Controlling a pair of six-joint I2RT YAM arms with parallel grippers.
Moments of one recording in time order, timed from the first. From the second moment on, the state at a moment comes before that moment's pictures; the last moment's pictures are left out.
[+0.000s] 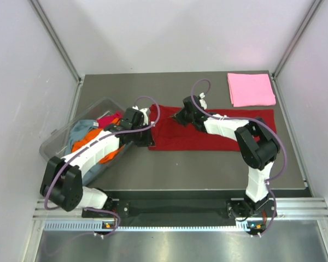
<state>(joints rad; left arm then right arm) -0.47 1.36 0.92 -0.47 0.25 -0.49 0.61 1.91 1.21 0.06 0.07 1.32</state>
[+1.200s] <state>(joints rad) -0.53 1.63 0.92 -0.36 0.05 -0.55 0.58 1.91 1.24 0.06 0.16 1.26</state>
